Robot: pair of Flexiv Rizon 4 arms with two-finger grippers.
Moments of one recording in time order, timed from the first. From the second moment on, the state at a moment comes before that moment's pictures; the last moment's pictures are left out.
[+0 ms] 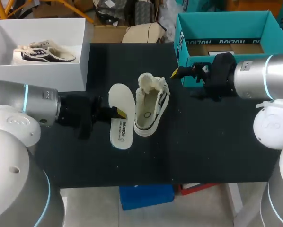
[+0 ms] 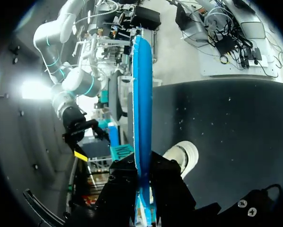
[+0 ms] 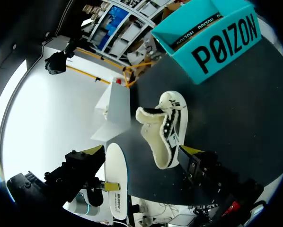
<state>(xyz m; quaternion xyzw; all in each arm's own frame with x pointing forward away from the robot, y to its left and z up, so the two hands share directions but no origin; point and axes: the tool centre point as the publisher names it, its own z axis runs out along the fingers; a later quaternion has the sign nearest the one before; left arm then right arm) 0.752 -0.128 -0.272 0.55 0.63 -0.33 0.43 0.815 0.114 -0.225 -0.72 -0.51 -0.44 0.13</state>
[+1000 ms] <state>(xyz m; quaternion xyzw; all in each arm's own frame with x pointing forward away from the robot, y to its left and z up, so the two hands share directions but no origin) 0.728 -0.134 -0.273 0.57 0.54 -0.52 0.33 0.765 0.085 -0.242 -0.60 -0.65 -0.46 -0.05</state>
